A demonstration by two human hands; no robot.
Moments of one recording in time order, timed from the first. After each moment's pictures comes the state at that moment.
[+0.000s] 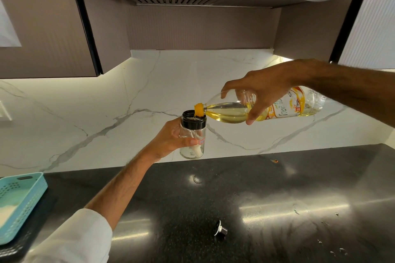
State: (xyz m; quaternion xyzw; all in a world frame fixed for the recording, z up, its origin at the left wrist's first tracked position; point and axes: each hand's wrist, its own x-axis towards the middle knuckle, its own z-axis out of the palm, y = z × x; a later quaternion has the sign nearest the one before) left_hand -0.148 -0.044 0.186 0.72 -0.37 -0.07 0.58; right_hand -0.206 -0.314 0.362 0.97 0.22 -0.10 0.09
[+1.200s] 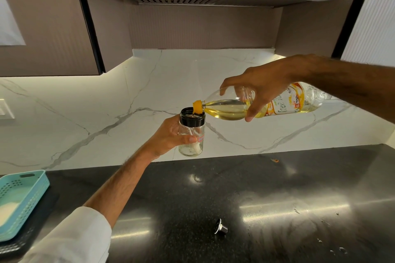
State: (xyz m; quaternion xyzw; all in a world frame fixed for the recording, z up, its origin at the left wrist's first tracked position) left_hand -0.150 -0.038 0.192 0.72 -0.37 -0.06 0.58; right_hand -0.207 -0.308 0.369 0.96 0.22 -0.09 0.11
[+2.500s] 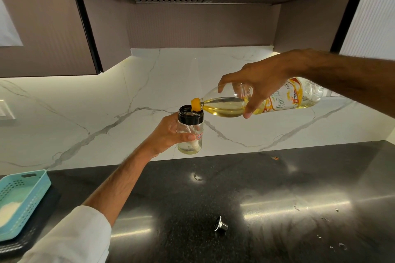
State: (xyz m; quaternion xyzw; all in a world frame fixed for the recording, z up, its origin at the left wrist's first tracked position) left_hand -0.154 -0.037 0.194 0.73 -0.36 -0.06 0.58; right_hand -0.206 -0.311 0.374 0.96 0.23 -0.11 0.10
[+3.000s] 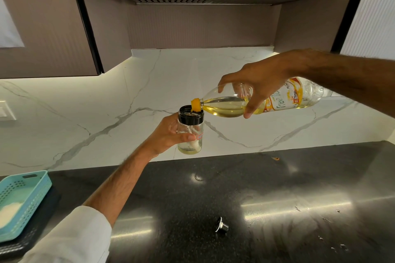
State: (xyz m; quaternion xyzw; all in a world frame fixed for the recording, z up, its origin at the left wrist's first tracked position) left_hand -0.158 -0.037 0.197 0.73 -0.36 -0.06 0.58; right_hand -0.190 -0.309 0.351 0.98 0.15 0.05 0.09
